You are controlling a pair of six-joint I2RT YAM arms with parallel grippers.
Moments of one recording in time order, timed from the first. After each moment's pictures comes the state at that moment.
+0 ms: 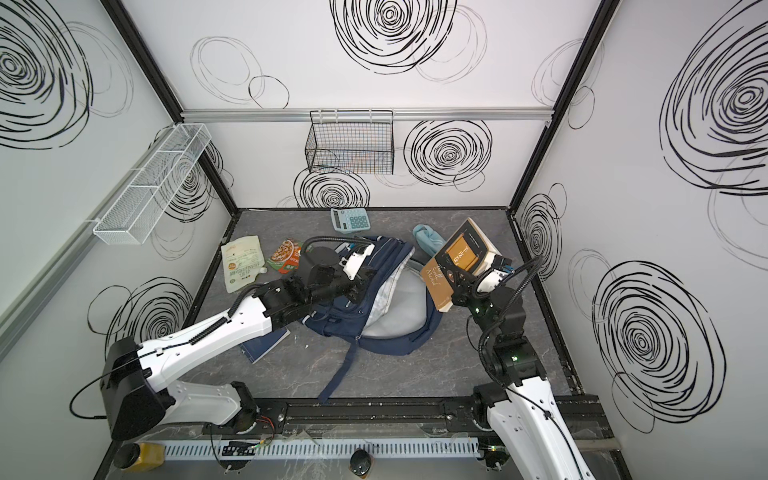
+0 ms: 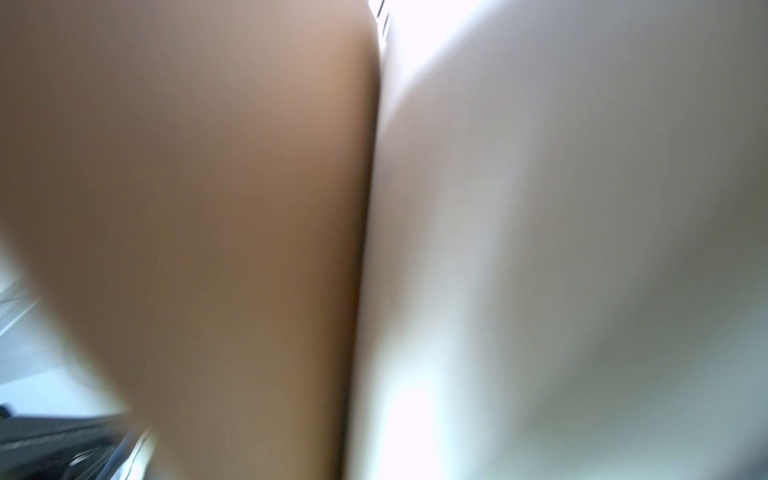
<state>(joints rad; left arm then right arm) -0.78 1.32 1.06 -0.14 0.06 -0.11 0.20 0.56 0.54 -0.13 -0.13 0.58</state>
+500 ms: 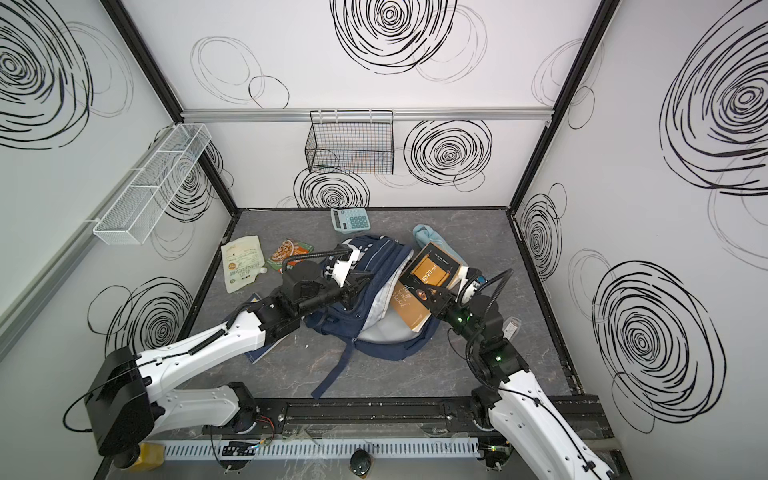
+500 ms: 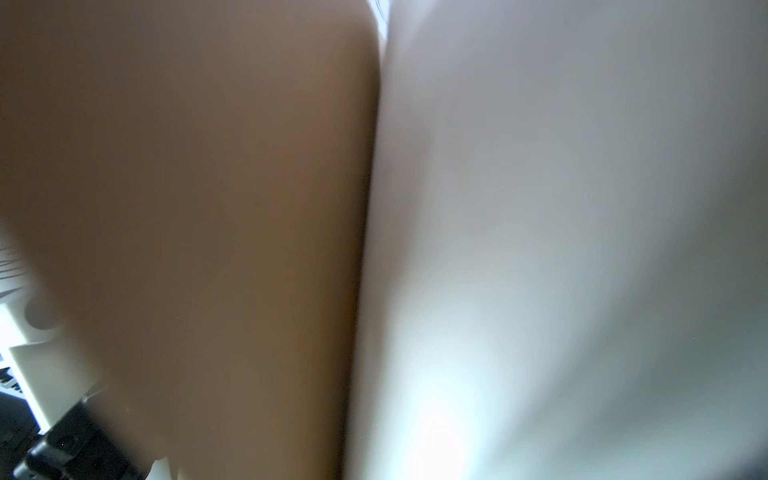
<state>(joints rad) -0.76 1.23 0.81 0.18 0.18 -0.21 0.40 0.60 0.35 0.03 -0.21 0.95</state>
